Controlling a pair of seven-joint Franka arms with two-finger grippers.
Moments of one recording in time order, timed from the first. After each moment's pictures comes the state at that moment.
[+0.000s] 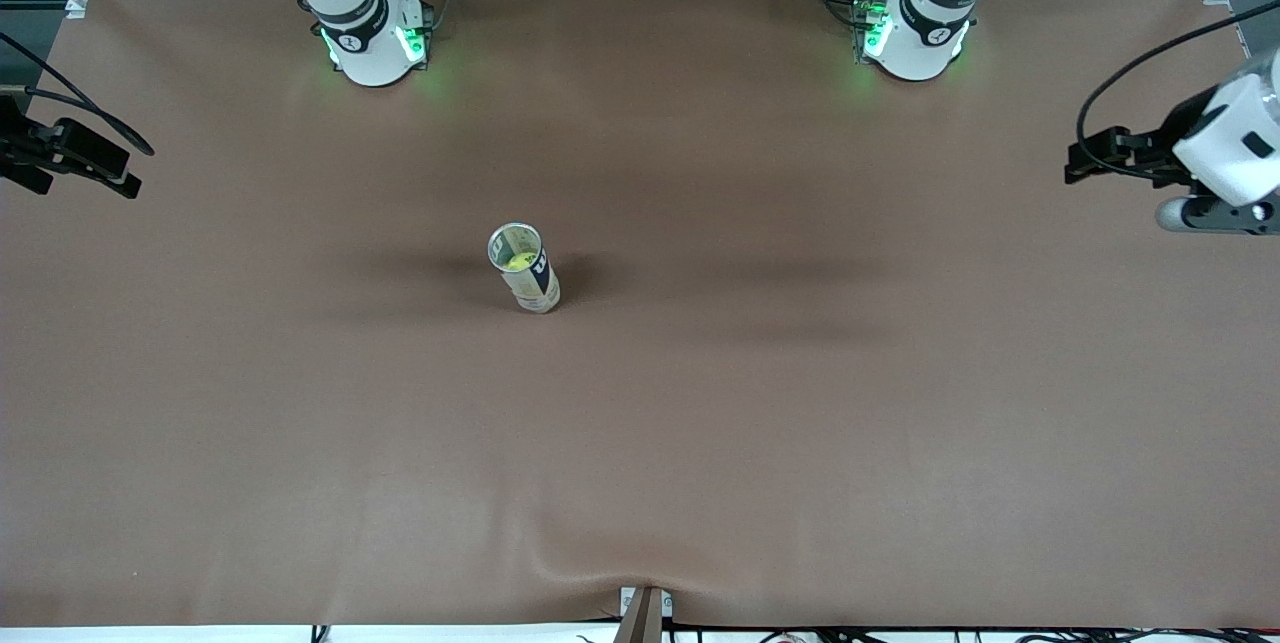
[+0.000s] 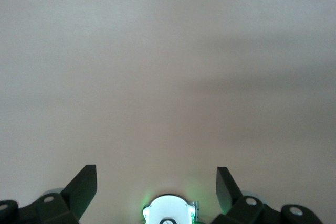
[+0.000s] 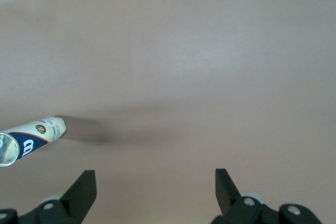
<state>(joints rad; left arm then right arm) 0.00 0.08 -0.05 -1.50 0.00 1.39 -0.01 0.01 -0.01 -0.05 -1.53 0.02 1.54 0.03</state>
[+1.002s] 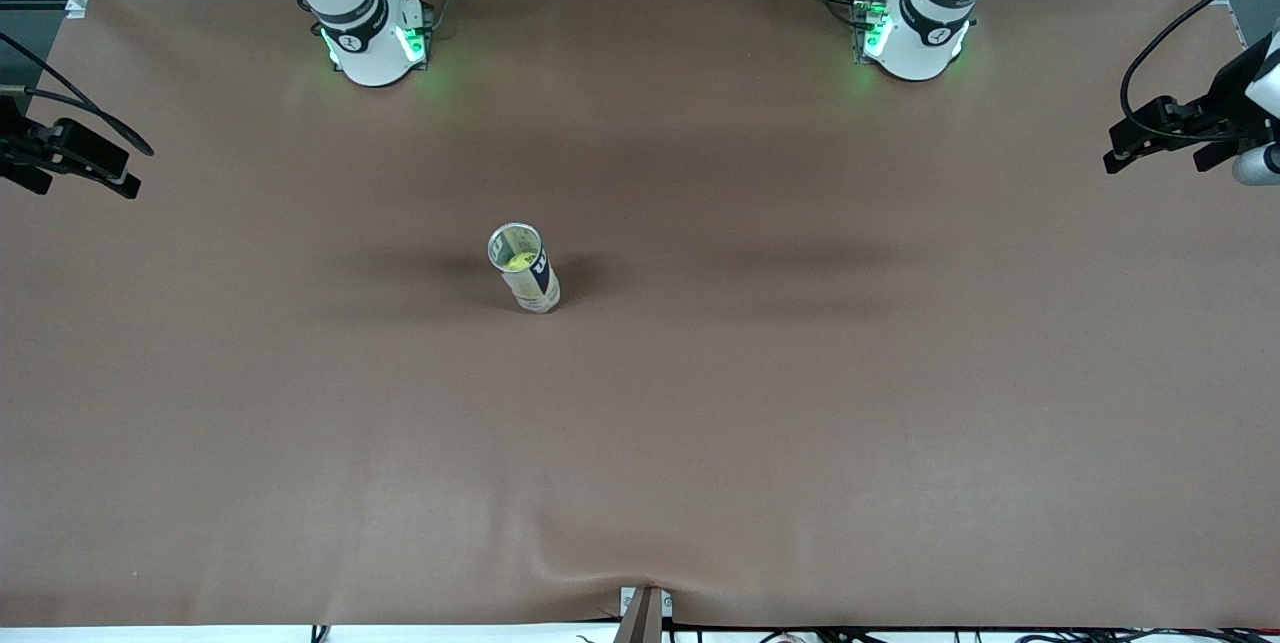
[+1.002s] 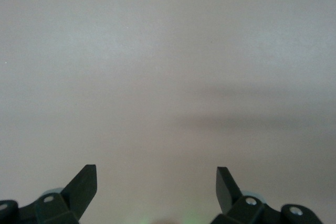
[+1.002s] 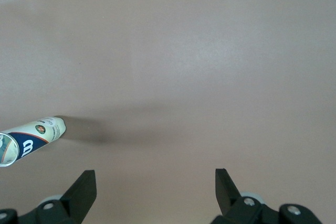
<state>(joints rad) -0.06 -0.08 0.04 -1.65 0.00 1.56 -0.04 0.01 -0.01 -0.05 -1.53 0.02 1.54 0.03</state>
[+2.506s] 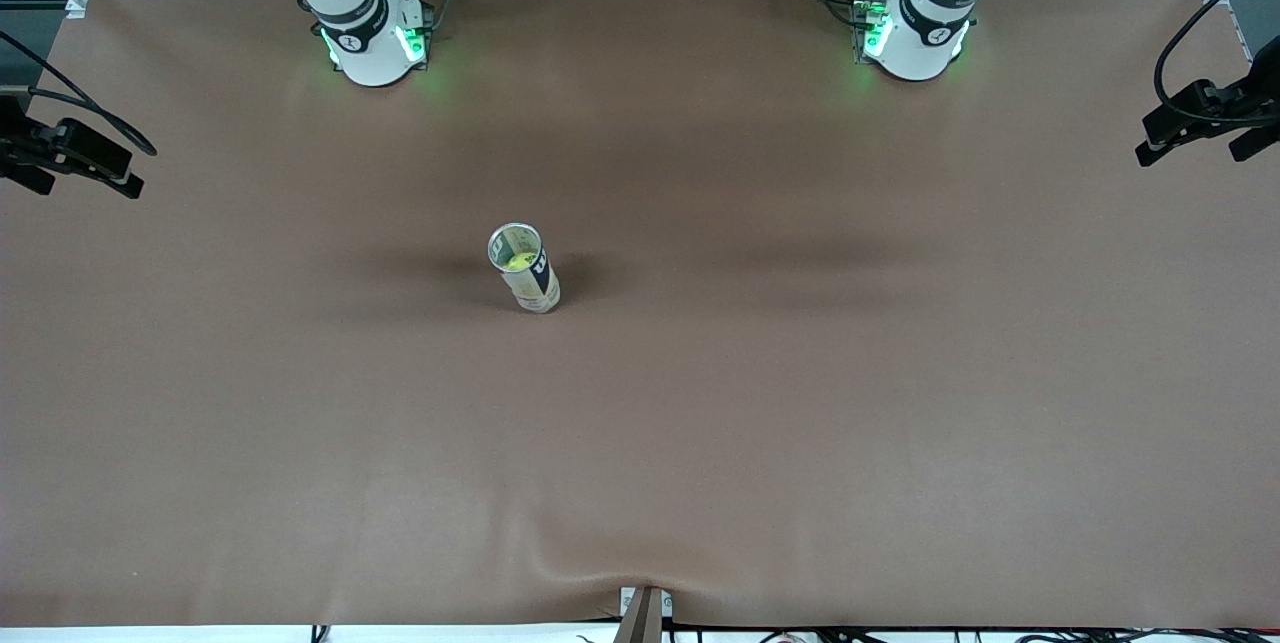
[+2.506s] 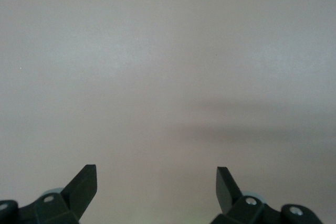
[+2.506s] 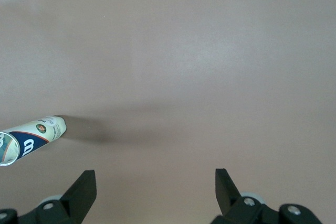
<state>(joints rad) -0.06 -0.10 0.07 -1.63 0.00 1.56 -0.04 0.01 -0.01 -0.05 -1.53 0.02 1.54 0.03</state>
